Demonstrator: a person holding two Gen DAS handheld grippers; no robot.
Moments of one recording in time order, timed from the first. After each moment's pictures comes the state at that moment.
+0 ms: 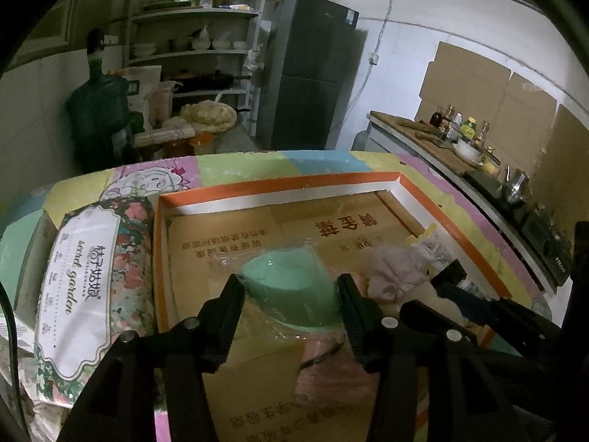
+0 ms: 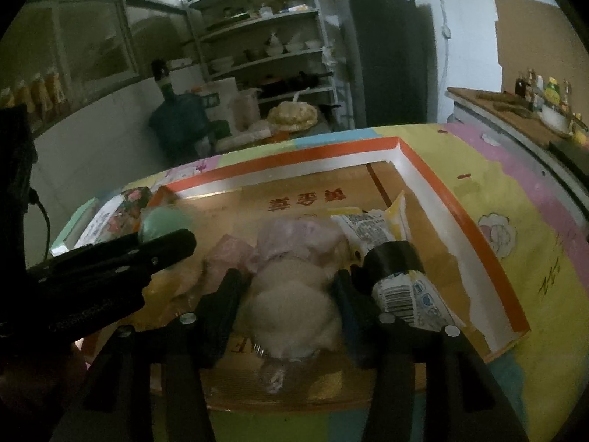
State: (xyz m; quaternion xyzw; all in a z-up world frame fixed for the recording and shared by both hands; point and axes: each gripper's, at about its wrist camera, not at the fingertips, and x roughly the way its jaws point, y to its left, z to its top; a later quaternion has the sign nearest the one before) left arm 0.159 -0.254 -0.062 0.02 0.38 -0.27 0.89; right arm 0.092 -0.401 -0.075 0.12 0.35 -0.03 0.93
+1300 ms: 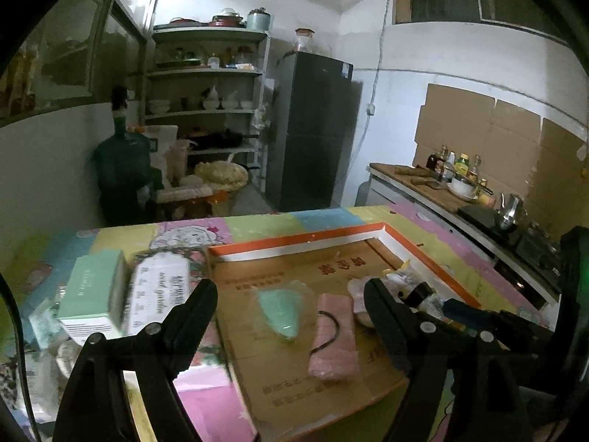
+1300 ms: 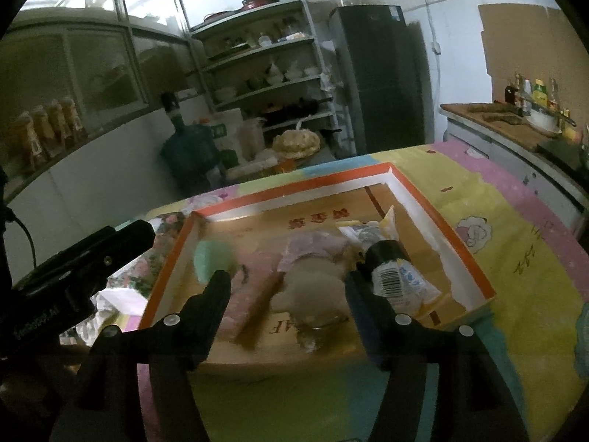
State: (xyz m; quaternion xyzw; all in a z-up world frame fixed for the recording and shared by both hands) left arm 0.098 -0.209 -0.010 0.01 0.26 -0.25 0.93; right arm 0.042 -0.381 -0.042 0.14 0.29 -0.04 0.95
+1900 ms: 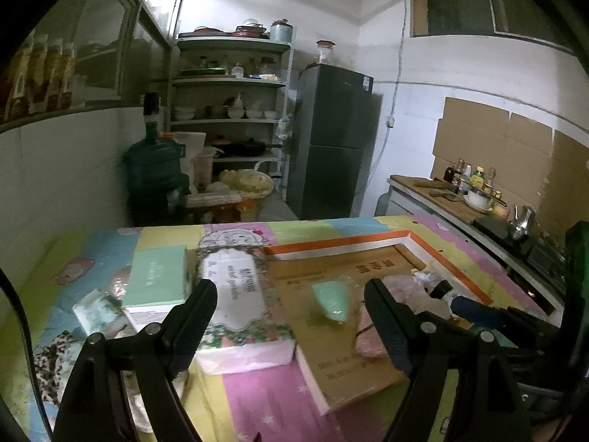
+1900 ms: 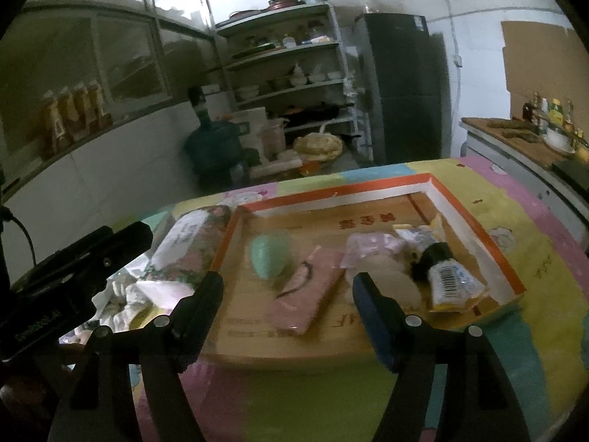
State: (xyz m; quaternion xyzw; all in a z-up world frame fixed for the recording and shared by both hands) left arm 0.082 -0.150 -0.002 0.00 0.25 -0.22 0.94; right arm 0.043 -0.325 -0.027 0.11 0.29 -0.01 0.95
